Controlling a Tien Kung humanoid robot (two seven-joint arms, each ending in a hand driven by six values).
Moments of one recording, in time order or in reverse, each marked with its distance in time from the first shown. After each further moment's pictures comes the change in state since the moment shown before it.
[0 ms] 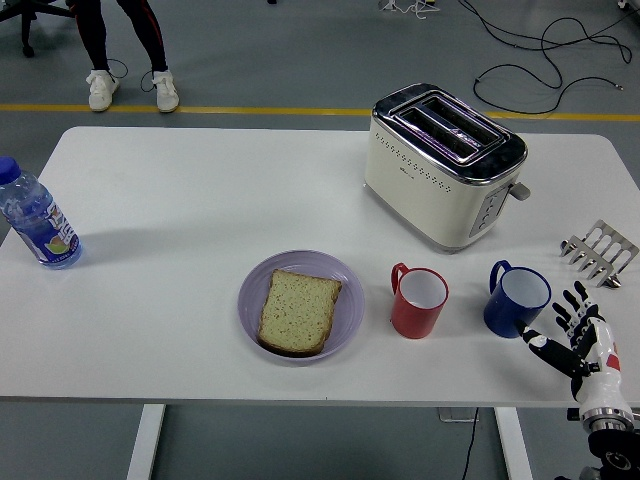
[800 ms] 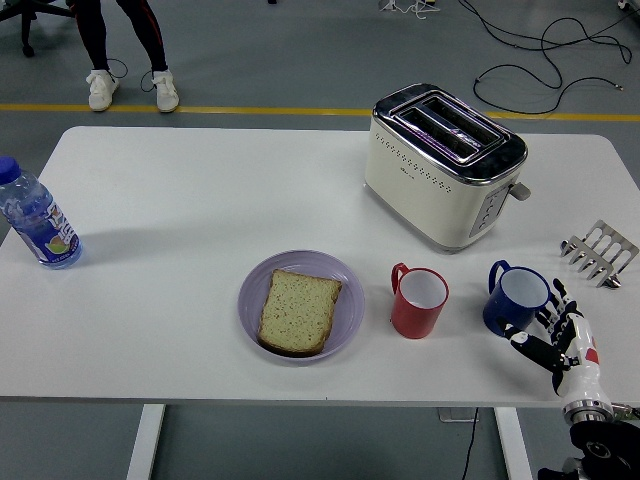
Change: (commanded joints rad) left arm 0.008 -0.003 0.015 0.000 -0.009 -0.001 0.002; right arm 0.067 0.027 -0.042 -0.075 0.016 0.014 0.007
